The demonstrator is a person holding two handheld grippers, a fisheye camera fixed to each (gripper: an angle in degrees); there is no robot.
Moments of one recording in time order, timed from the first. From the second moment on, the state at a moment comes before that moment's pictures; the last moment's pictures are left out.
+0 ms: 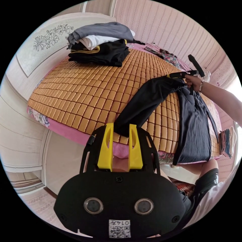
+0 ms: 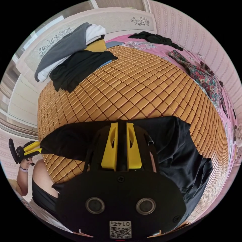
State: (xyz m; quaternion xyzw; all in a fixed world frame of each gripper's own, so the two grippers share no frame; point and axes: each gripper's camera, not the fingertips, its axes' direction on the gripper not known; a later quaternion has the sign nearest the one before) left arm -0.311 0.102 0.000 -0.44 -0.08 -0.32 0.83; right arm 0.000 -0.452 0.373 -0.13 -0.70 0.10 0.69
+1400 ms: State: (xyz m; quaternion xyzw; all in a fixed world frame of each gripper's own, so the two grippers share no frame) left arm -0.491 0.019 0.043 -0.40 -0.21 -0.26 0.85; right arm 0.017 -0.419 0.365 -0.09 -0.74 0.17 0.65
